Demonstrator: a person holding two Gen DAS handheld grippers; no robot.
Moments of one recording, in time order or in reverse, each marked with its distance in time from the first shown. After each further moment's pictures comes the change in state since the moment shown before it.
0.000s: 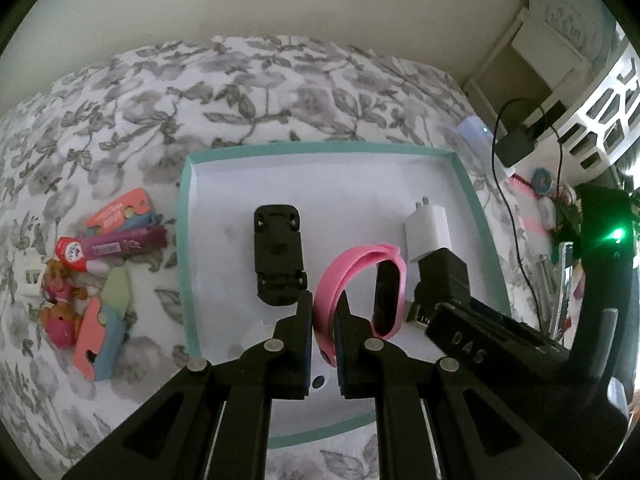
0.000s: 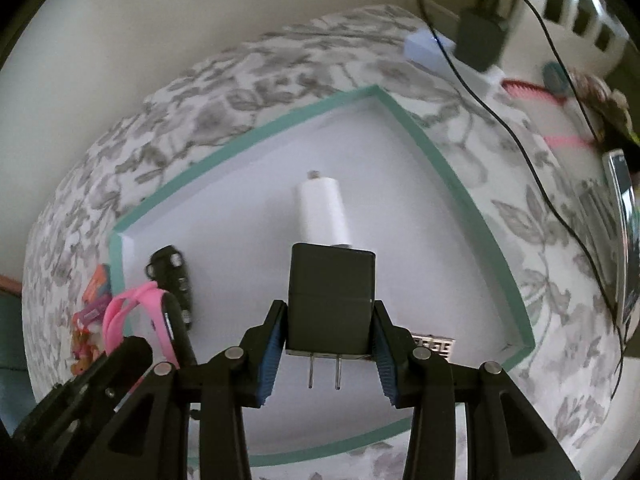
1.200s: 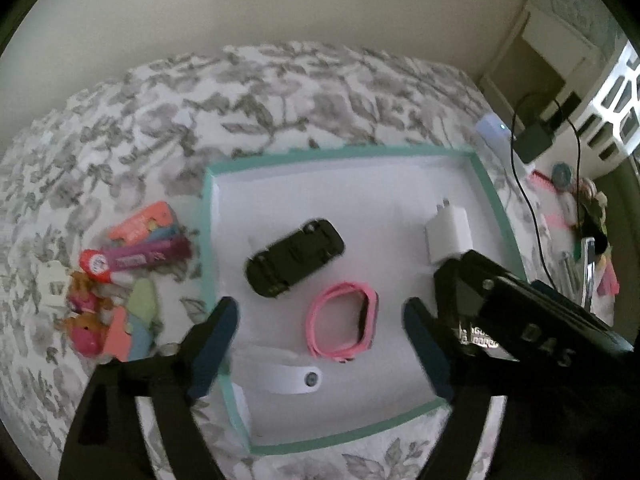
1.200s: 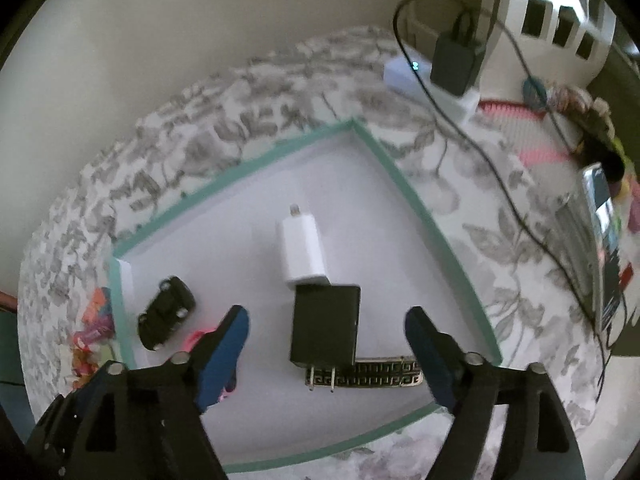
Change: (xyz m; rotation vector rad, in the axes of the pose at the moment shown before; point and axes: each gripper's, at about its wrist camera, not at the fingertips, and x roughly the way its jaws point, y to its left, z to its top) left arm -0.009 0.001 0.007 0.021 -0.026 0.108; right arm -0.031 0.000 0.011 -0.006 -0.097 -0.039
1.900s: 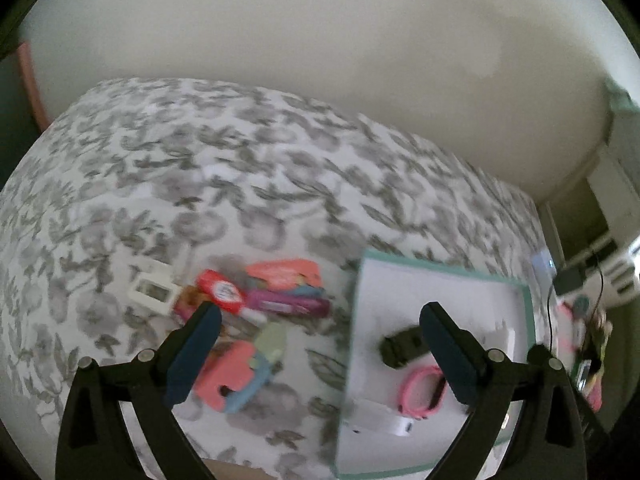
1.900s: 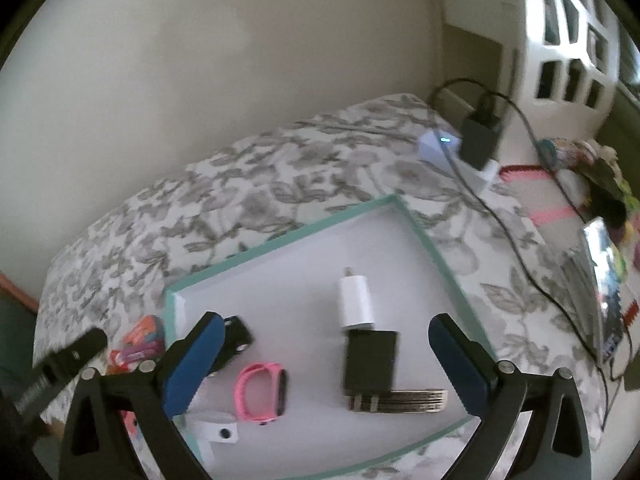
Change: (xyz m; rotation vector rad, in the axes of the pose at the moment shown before) left arm -0.056 0.124 0.013 -0.349 -0.201 0.071; right arm -0.037 0.032 -0.003 -0.062 -0.186 0.116
